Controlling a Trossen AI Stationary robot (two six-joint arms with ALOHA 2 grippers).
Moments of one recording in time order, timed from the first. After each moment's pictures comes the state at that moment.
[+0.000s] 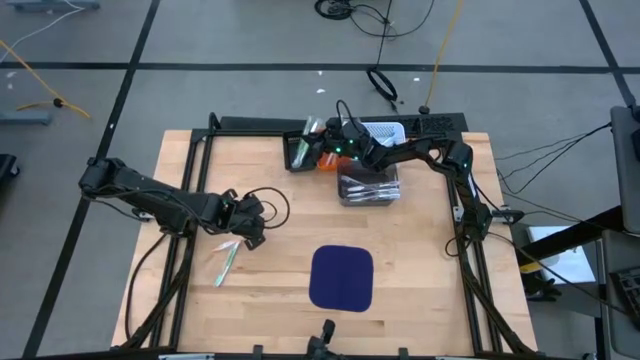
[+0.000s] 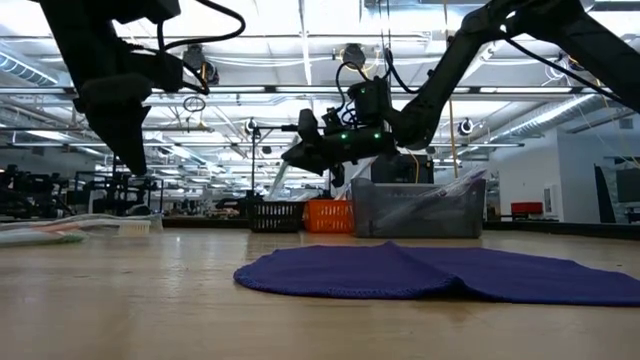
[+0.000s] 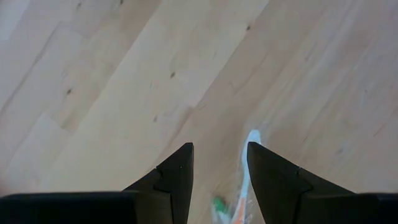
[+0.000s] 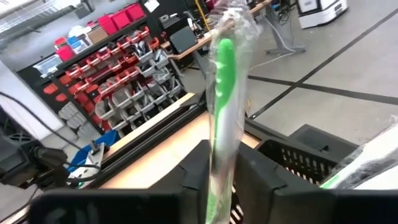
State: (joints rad) left arm -0.21 1.26 0.78 -0.86 -0.38 -0.75; right arm -0.52 2.15 1.21 0.88 -0.17 0.48
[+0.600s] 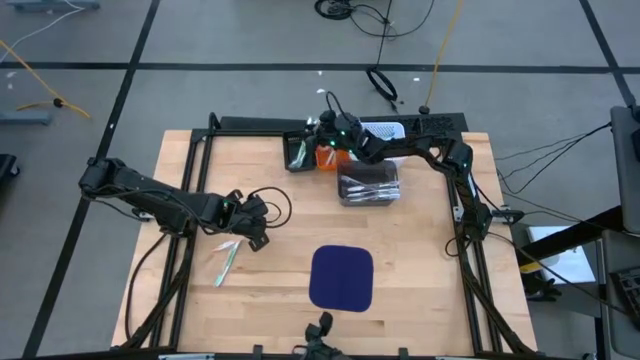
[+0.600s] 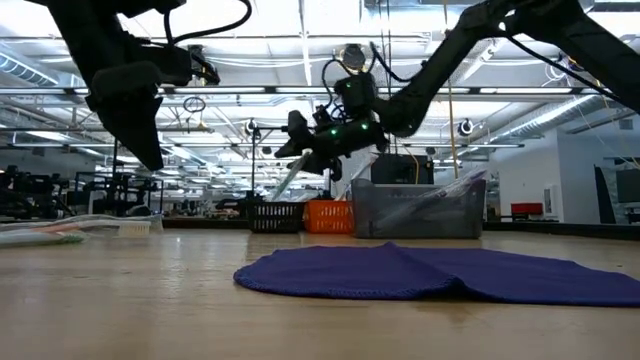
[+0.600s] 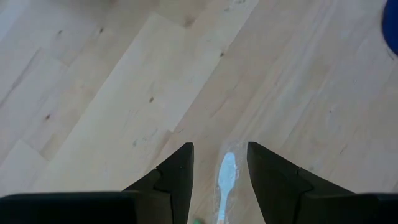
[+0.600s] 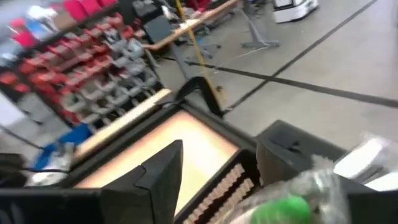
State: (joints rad) left arm -0.21 1.26 0.78 -0.75 -0.38 -0.70; right arm -0.52 2.15 1.34 0.67 -0.10 0.43
